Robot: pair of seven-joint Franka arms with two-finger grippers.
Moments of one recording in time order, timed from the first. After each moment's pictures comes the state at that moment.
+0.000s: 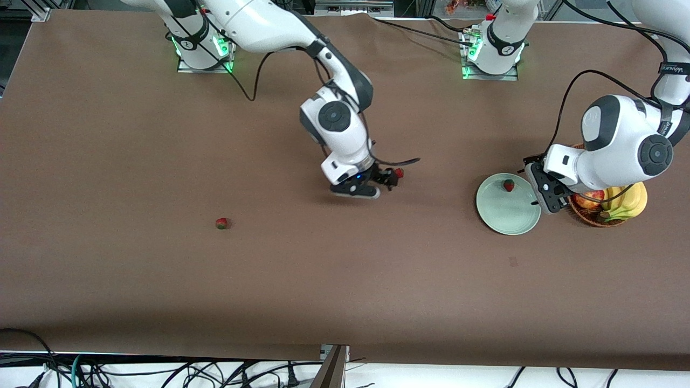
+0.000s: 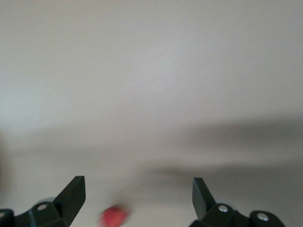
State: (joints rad) left arm 0.64 0.33 -0.67 -1.99 0.02 2.08 1.07; right arm 0.82 0.83 -0.08 -1.33 0.21 2.38 0.78
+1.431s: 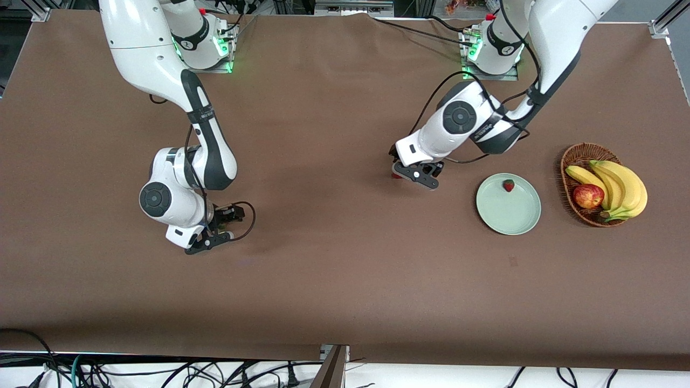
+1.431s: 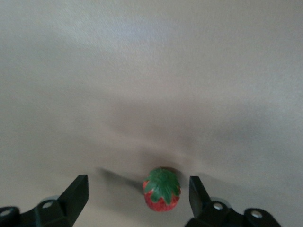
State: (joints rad) left arm 0.24 0.54 -0.84 -2.11 0.40 2.43 -0.43; right arm 0.49 0.72 -0.29 -1.70 0.36 2.30 -0.34
